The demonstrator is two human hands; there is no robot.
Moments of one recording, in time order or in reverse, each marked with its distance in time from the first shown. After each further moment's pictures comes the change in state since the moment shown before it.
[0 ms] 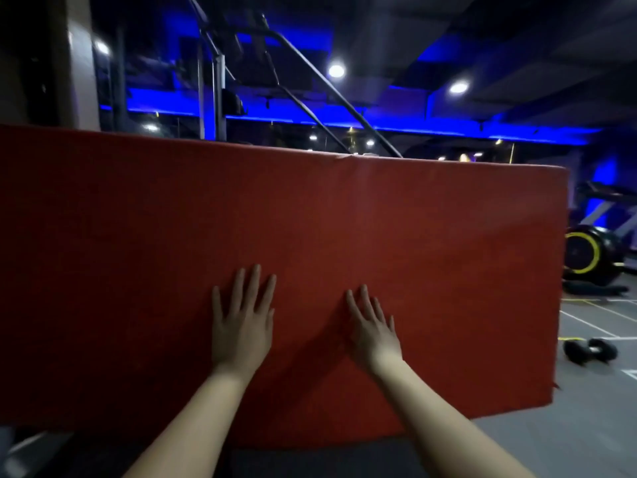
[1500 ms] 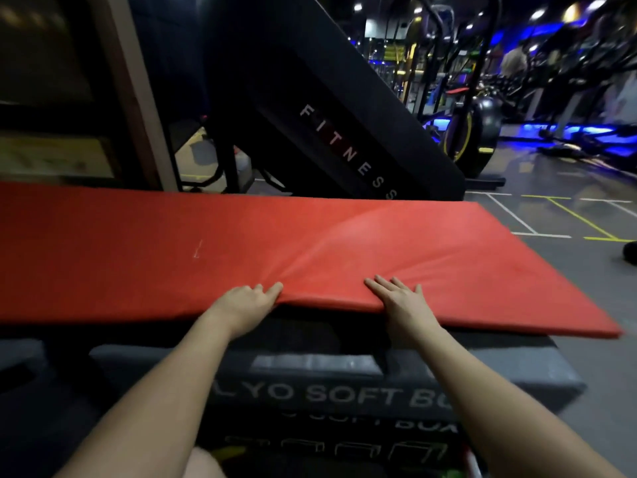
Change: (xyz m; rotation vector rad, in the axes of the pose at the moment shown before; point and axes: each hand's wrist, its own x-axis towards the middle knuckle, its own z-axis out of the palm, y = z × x) left_hand -0.197 -0.091 0.015 0.138 -0.994 0.297; right_hand -0.146 0.001 0.125 -0.167 -0.384 -0.223
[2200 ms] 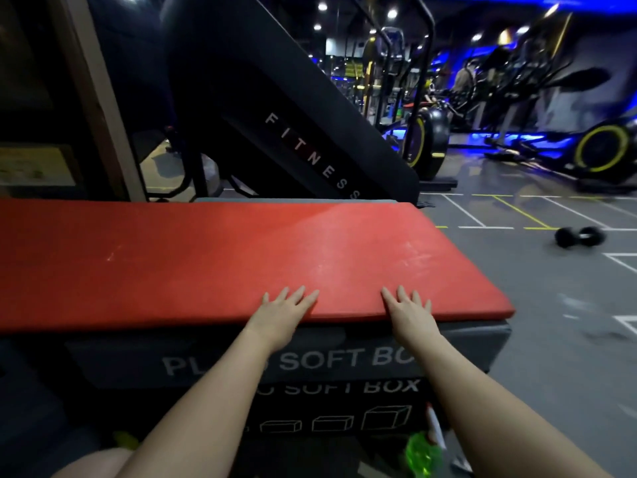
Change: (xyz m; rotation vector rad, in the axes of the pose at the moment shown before) left_hand -0.039 0.125 -0.007 -0.166 0.058 0.166; right_hand -0.104 0.023 0.019 -0.036 -0.065 0.335
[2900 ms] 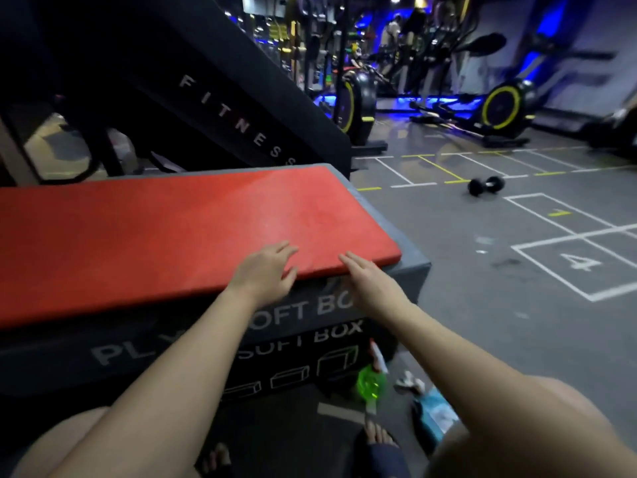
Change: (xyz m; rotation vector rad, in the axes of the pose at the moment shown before) left_hand 0.013 0.067 -0.027 -0.336 0.366 0.192; right_hand -0.075 0.032 0.000 0.314 0.207 -0.103
